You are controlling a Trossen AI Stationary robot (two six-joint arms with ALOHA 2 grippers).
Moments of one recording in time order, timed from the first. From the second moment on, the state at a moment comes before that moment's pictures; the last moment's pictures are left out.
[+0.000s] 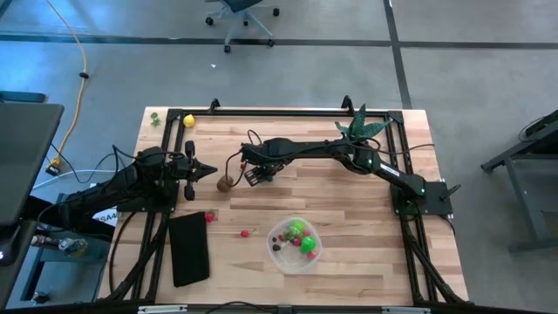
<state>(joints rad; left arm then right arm) 0.53 0.02 0.12 -0.27 0.29 0.16 -0.16 2.50 2.17 -0.96 0.05 0.76</state>
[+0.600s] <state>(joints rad) 0.53 0.02 0.12 -0.27 0.29 0.16 -0.16 2.50 2.17 -0.95 0.07 0.73</state>
